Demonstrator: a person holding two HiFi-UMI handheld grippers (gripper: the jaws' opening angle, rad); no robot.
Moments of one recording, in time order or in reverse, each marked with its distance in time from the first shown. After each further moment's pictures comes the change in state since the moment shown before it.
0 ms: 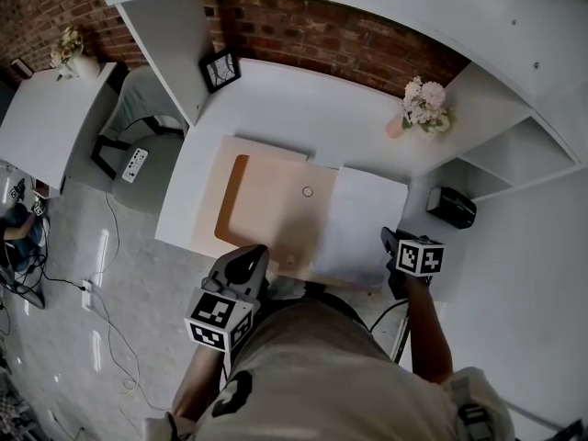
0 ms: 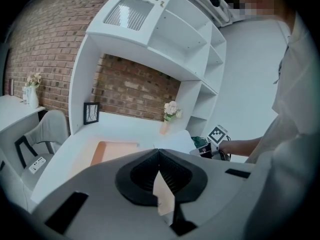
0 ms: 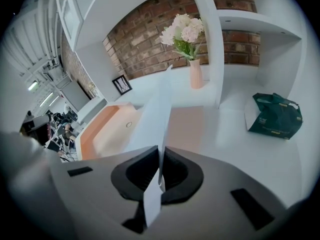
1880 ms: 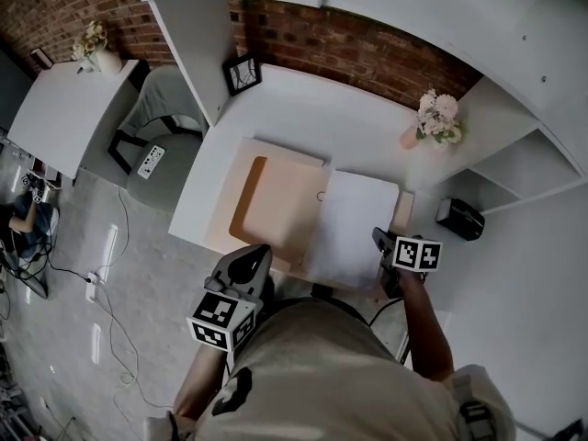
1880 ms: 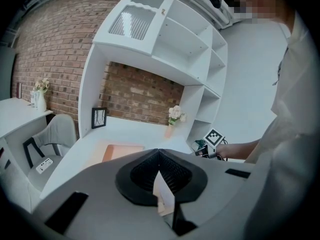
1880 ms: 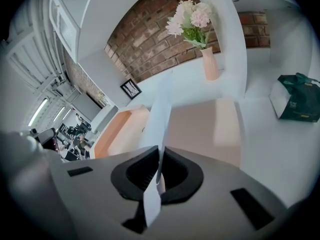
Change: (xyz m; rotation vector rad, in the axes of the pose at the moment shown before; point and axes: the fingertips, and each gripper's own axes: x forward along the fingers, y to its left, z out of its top) left arm -0.023 0.009 0.008 -0.002 -0.048 0.059; right arm 0.029 0.048 0.010 0.099 -0.002 0.169
